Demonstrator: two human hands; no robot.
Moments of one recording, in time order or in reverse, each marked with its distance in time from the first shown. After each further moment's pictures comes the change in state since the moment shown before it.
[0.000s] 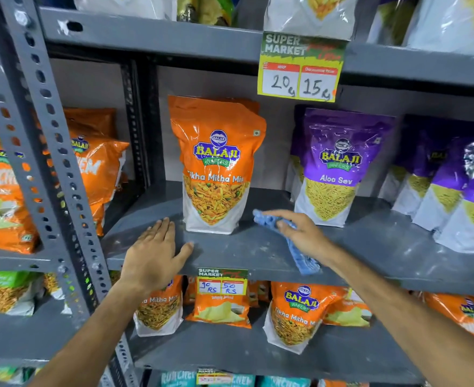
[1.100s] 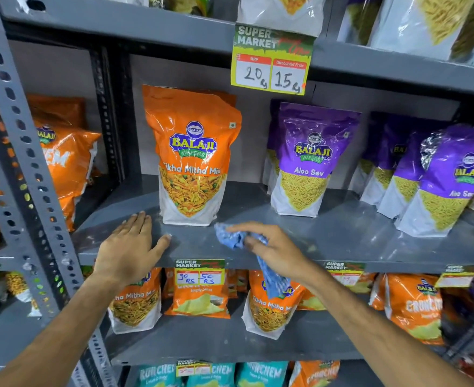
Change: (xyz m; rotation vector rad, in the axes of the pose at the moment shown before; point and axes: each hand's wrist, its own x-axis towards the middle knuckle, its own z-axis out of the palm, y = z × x) left_hand 0.003 -0.004 0.007 -0.027 0.036 0.017; right_hand -0.064 -0.060 0.023 0.198 -0.076 -0.054
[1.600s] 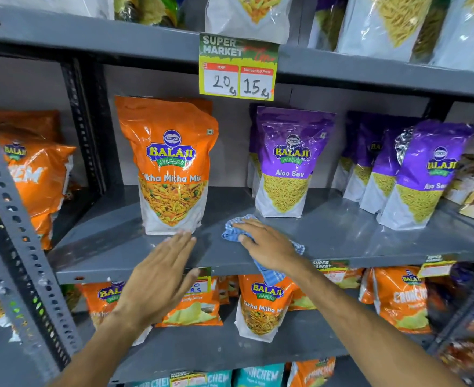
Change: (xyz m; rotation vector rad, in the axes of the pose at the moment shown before) left_hand -0.029 0.062 0.025 0.011 0.173 0.495; right_hand 0.019 0.057 -0.025 -0.671 0.057 0.204
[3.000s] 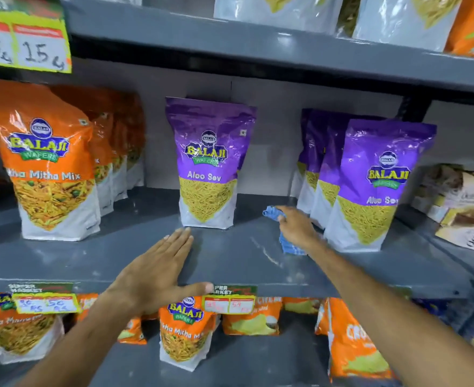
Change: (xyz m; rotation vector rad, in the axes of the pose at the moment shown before) left_hand 0.154 0.184 0.040 -0.104 -0.337 -0.098; right_hand 0.030 0.285 -0.115 0.085 0.137 0.306
